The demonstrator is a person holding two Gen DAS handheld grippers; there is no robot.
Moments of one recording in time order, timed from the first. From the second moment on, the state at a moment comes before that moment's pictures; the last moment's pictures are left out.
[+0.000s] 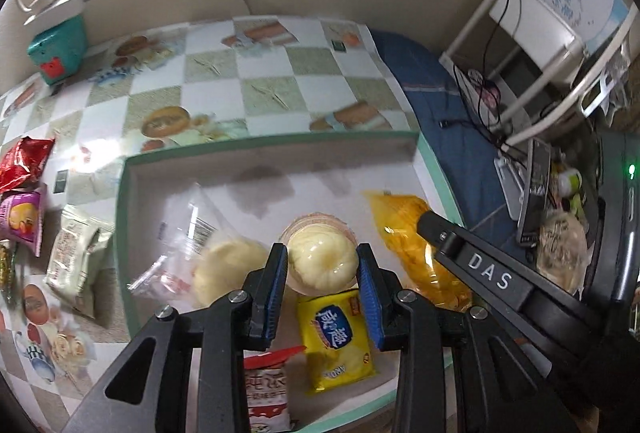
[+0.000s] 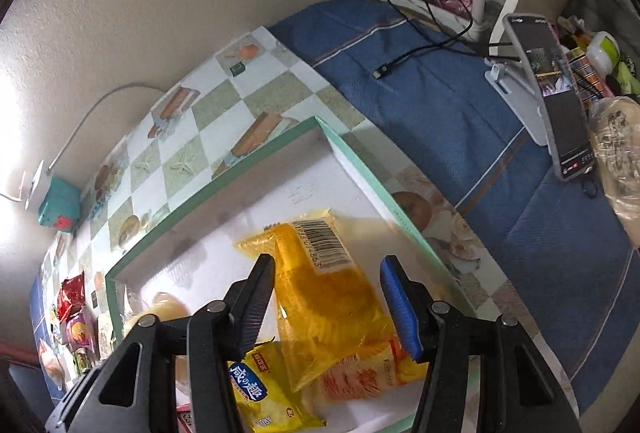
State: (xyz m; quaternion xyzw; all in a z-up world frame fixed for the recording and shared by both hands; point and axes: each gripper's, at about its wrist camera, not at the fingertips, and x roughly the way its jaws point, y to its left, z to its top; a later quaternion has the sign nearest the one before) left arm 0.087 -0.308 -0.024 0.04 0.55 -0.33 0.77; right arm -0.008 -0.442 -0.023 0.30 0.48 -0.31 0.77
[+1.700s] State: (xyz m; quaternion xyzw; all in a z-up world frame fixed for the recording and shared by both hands) left arm 0.167 0.148 0.024 -0.14 0.50 0.14 0.84; right arm 0.093 -0.237 0.024 0.13 0.51 -0.13 0.84
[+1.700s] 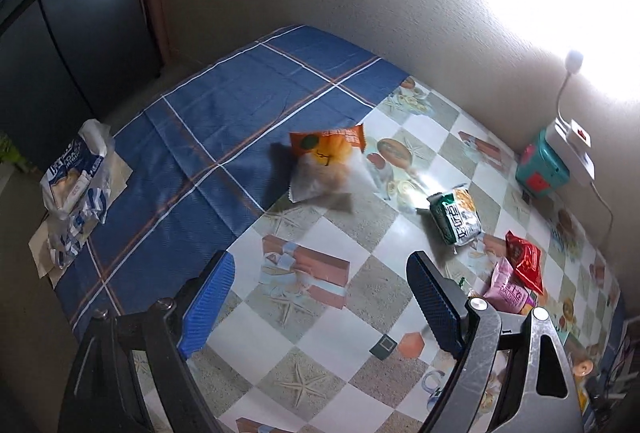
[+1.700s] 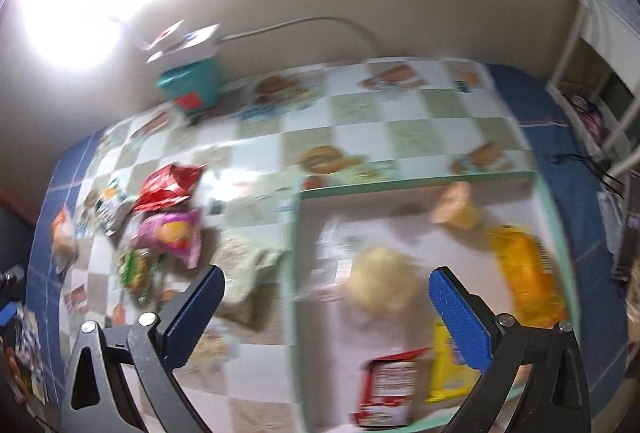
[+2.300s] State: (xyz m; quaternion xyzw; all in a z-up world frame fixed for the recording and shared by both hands) left arm 0.201 0.095 -0.012 -0.13 0.52 0.07 0.84; right arm 0.141 -0.162 -0.032 0.11 0.54 -0.06 0.83
